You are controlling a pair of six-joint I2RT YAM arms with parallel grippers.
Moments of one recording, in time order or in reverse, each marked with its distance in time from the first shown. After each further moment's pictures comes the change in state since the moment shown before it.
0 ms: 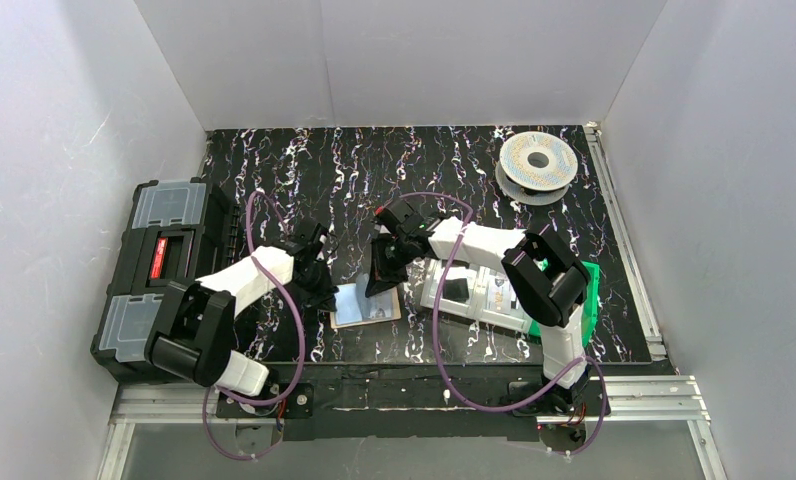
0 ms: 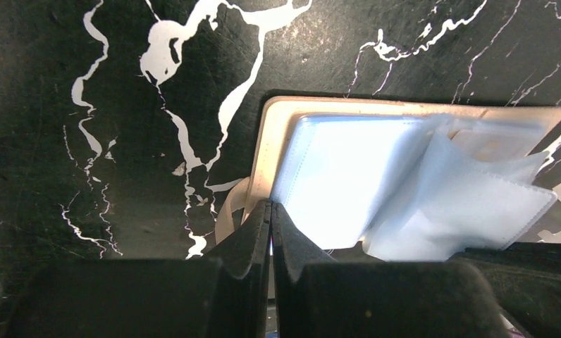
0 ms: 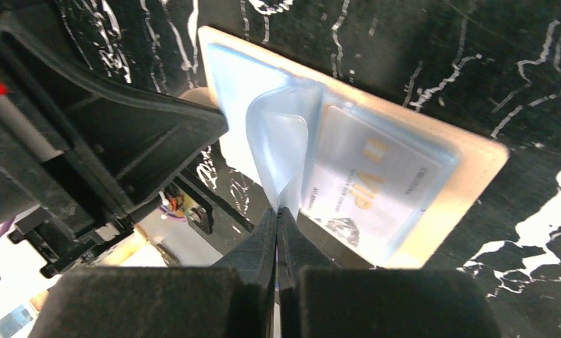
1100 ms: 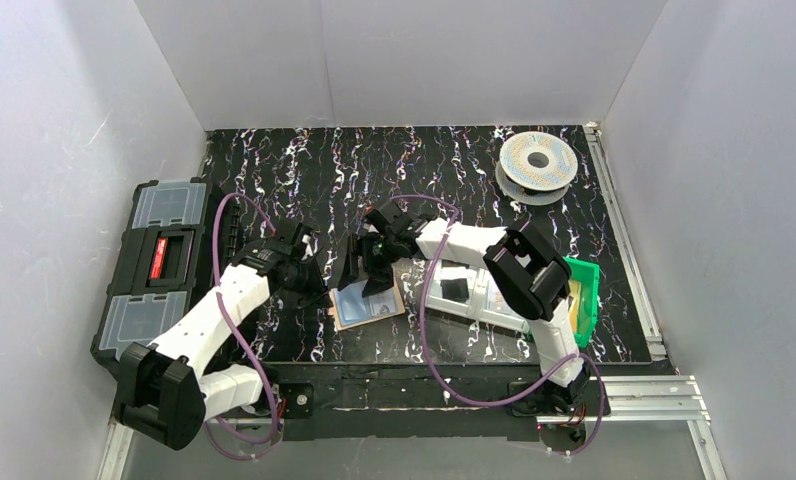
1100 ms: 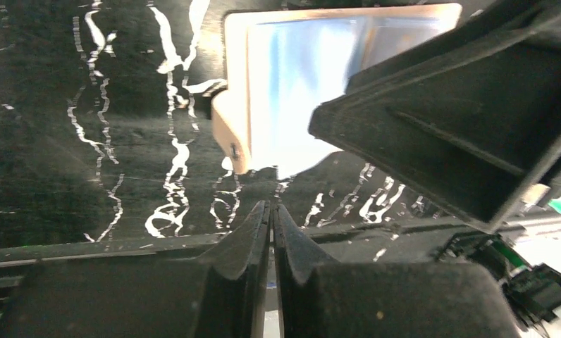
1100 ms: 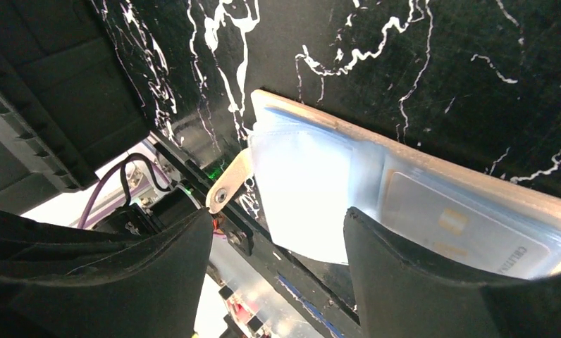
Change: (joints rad) left arm -0.002 -0.318 0.027 -0.198 0.032 -0.024; right arm 0.017 0.109 0.079 0.116 -0.054 0.130
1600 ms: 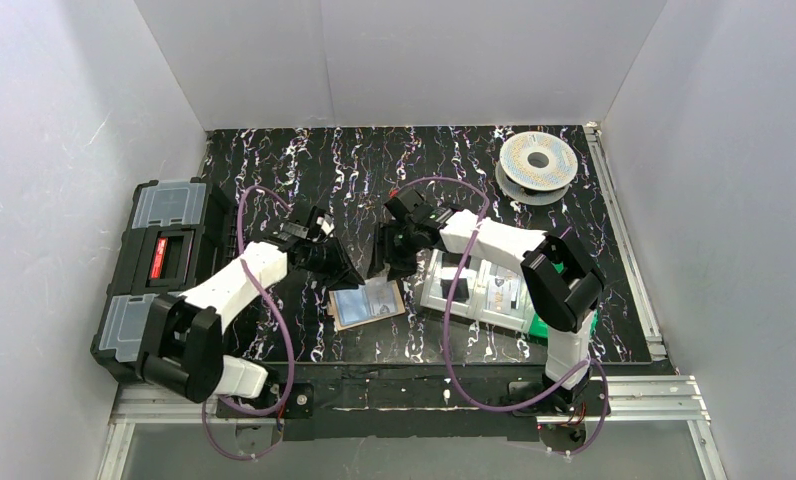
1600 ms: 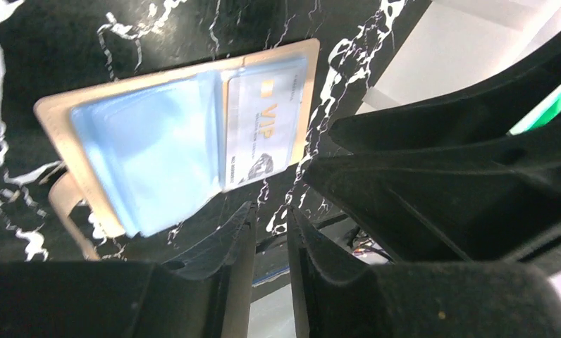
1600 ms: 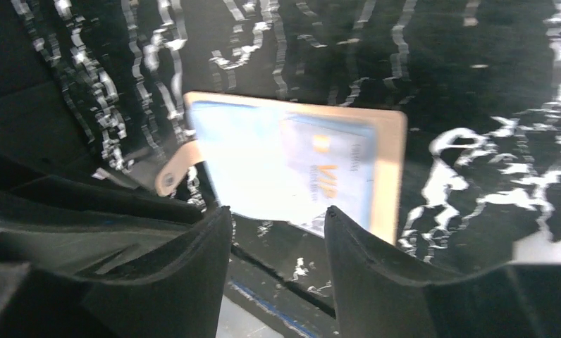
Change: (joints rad) left arm 0.000 0.215 0.067 0.251 0.239 -0.087; right arm -0.042 -0.189 -0.052 -0.177 0.226 -0.098
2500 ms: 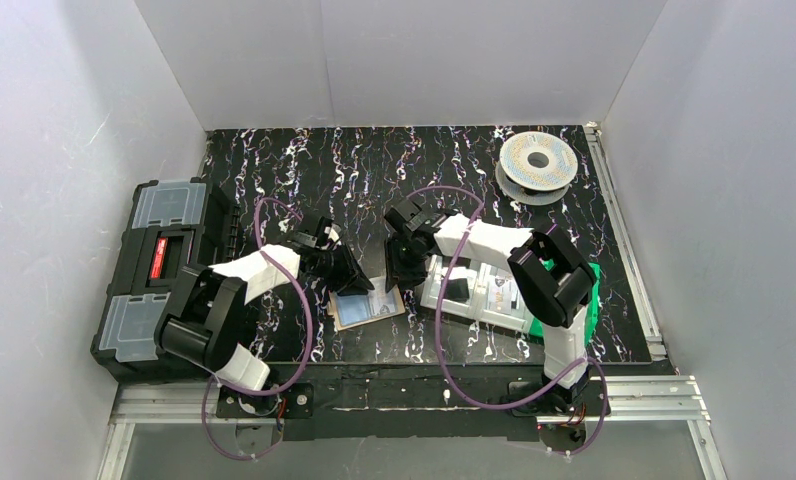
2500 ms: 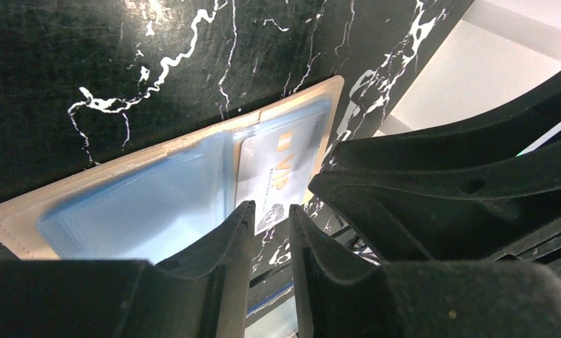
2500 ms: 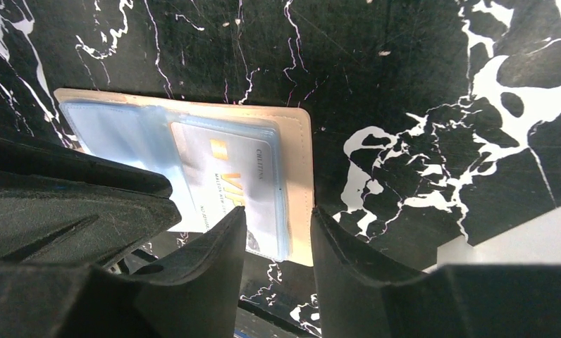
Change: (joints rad) left arm 0.000 0.176 -0.106 0.295 0.096 -0.040; right arm -0.008 0.054 -0.031 -0.097 0.101 -0.125
